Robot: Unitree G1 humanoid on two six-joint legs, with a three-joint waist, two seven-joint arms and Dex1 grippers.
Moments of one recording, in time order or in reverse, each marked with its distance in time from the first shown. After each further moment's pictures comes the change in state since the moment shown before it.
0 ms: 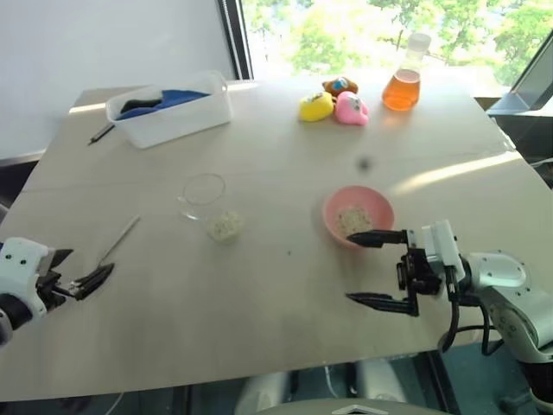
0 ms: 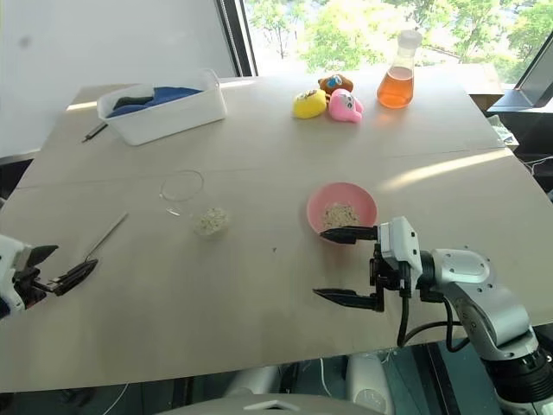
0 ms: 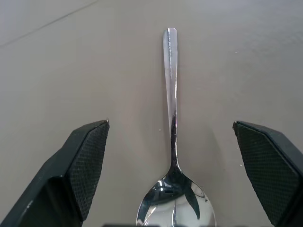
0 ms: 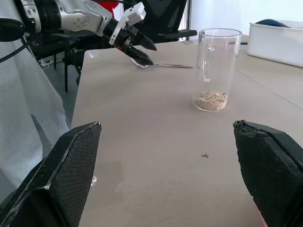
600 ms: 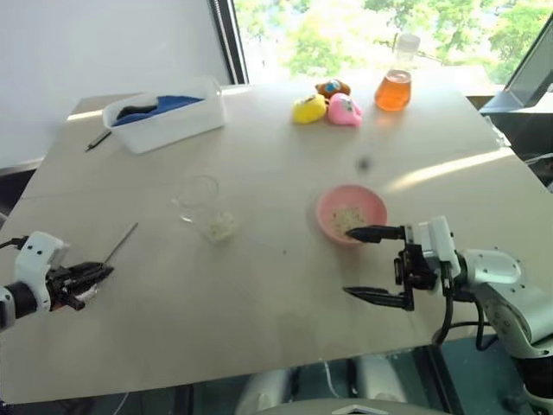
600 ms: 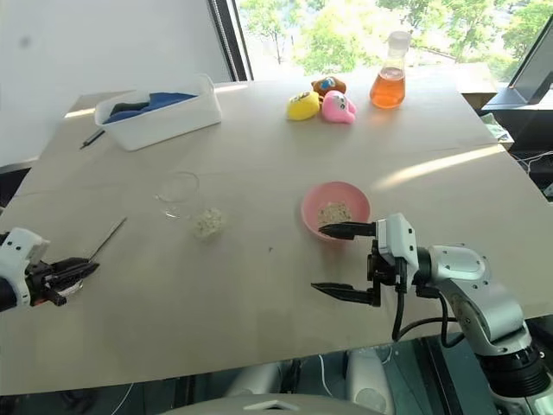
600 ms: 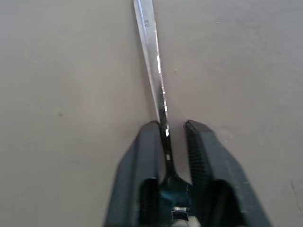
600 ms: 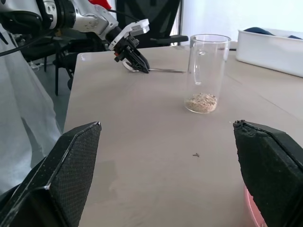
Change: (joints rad) left arm -0.208 0.116 -0.173 0.365 0.066 -0.019 -0.208; right arm -0.022 0.026 0.003 0.023 -0.027 -0.011 -0.005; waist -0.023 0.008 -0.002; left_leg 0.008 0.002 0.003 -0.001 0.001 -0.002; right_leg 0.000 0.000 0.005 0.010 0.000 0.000
